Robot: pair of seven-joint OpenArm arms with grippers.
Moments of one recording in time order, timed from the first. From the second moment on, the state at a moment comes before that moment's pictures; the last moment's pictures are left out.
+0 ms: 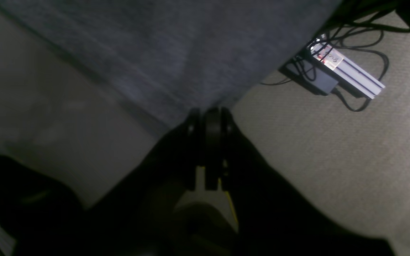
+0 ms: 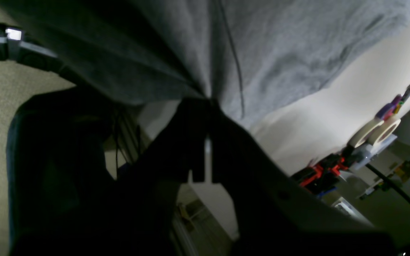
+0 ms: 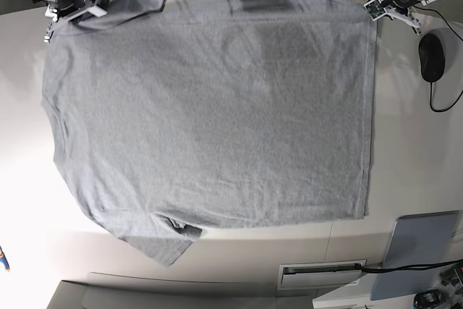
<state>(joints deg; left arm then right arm) 47.7 -36.3 -10.5 107.0 4.3 -37.5 18.7 -55.0 41.8 6.1 118.2 -30.0 24.3 -36.6</state>
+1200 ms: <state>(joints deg) 20.6 -30.9 -4.0 99.8 -4.8 -29.7 22.7 -15.1 41.1 -6.5 101.1 -26.0 15.1 -33.9</state>
